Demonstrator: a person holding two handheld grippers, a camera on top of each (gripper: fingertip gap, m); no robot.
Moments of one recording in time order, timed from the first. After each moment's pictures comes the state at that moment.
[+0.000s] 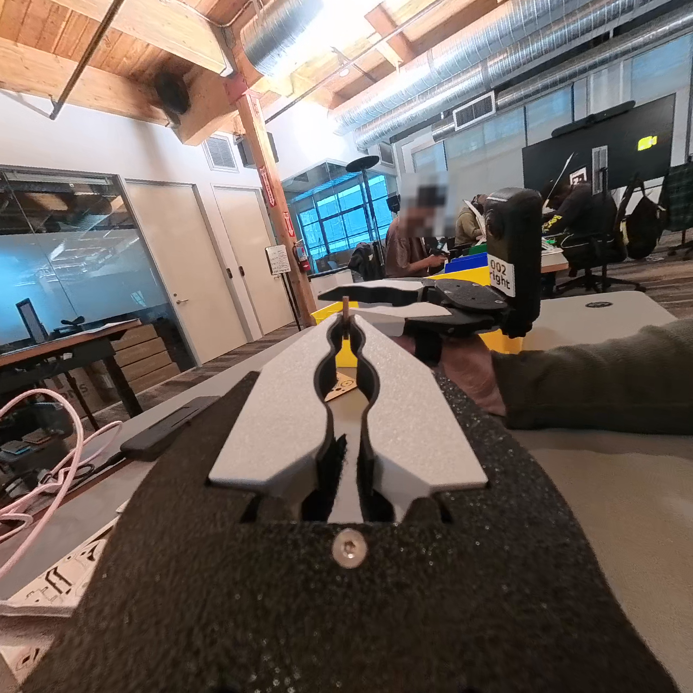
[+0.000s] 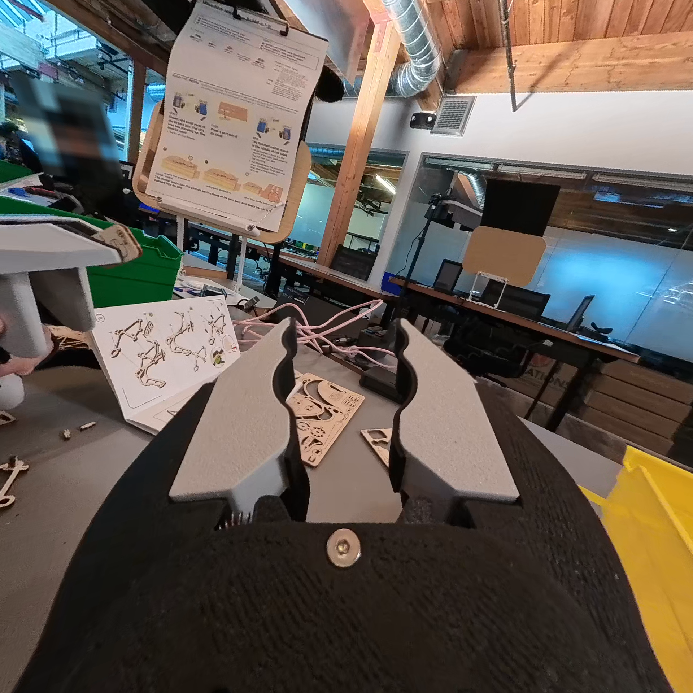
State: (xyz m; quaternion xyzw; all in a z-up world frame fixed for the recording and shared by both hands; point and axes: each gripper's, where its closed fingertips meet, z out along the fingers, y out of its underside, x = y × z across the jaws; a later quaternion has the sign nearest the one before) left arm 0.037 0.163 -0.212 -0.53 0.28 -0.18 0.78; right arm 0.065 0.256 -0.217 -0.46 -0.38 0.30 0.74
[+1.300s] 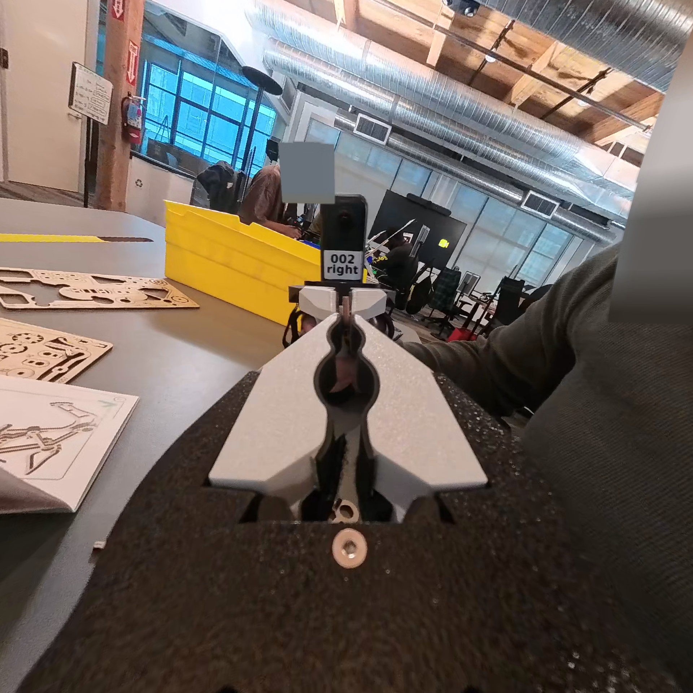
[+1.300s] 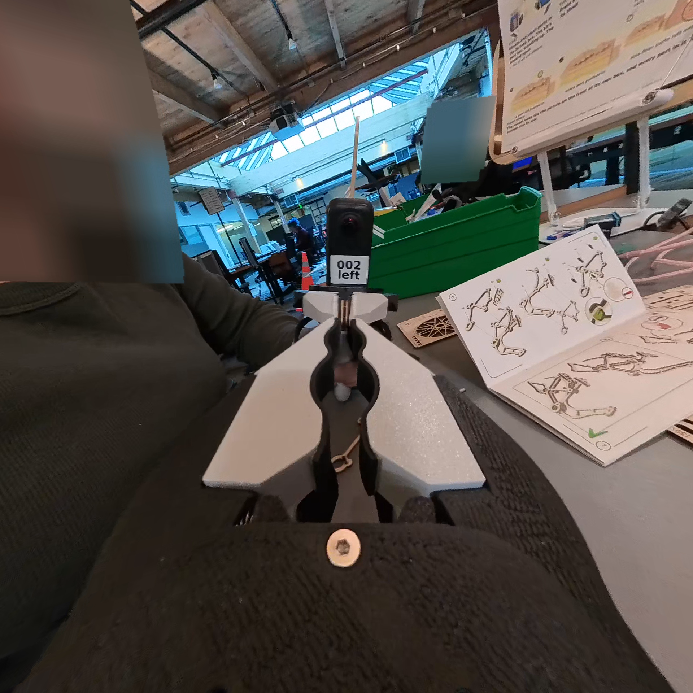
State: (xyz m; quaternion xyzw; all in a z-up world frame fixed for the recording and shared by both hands) left arm 0.045 0.118 -0.243 -0.60 0.20 -0.50 0.59; right arm 0.035 0.117 -0.243 -0.43 -0.48 0.70 0.29
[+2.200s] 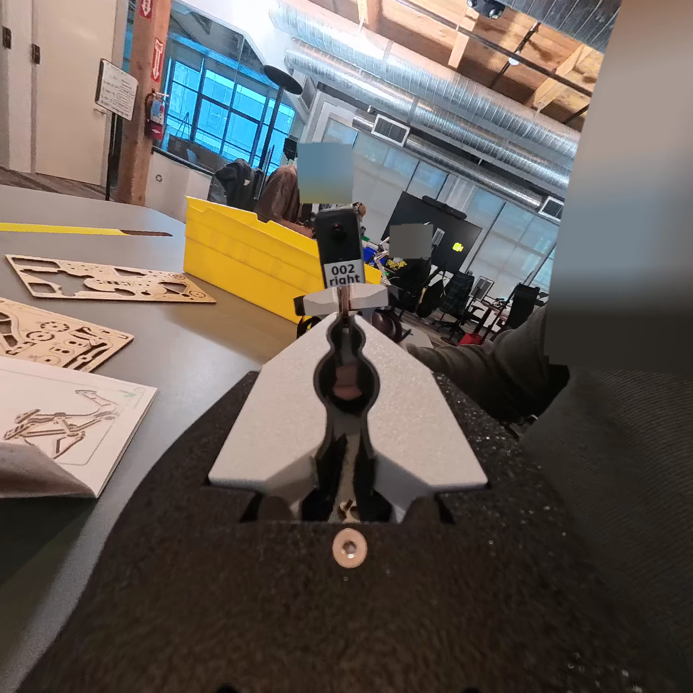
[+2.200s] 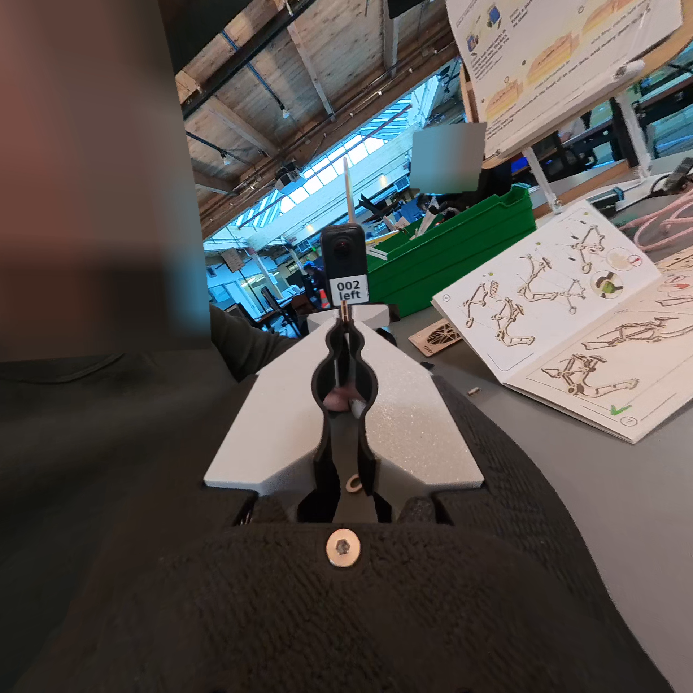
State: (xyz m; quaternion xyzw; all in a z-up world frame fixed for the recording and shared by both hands) left arm 0.040 0.127 -0.247 -0.62 0.18 -0.49 0.59; right arm 0.032 0.129 -0.241 -0.46 -0.40 0.75 0.25
